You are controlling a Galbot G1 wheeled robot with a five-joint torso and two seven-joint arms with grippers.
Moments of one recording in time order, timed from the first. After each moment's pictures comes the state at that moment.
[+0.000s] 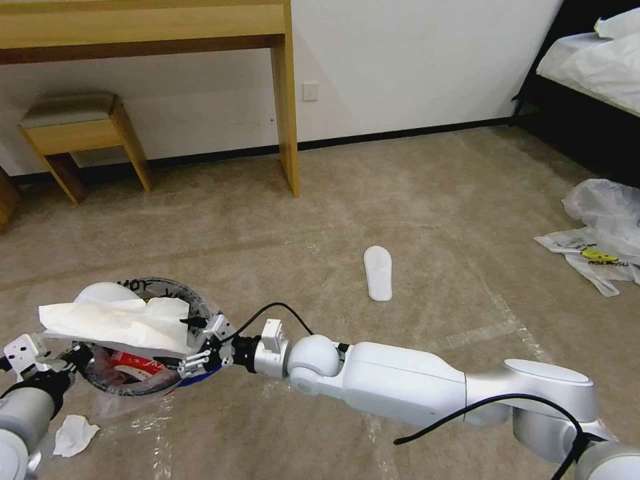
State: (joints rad) left arm 1.58 -1.31 -1.15 -2.29 -1.11 0.73 -0.41; right arm -0.27 1.30 -0.96 1.48 0.92 0.16 -0.14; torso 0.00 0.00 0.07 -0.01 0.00
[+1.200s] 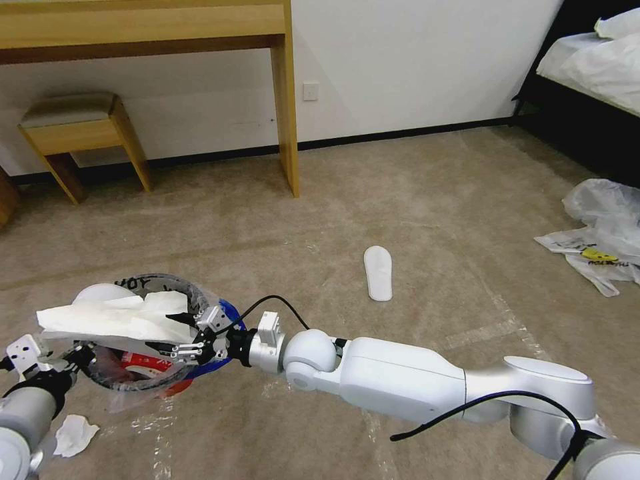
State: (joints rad) left arm 1.57 -1.31 -1.14 -2.28 -1.11 0.74 -0.41; right arm -0.27 1.28 -0.94 1.53 0.93 0.15 -0.13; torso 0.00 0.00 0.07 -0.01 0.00
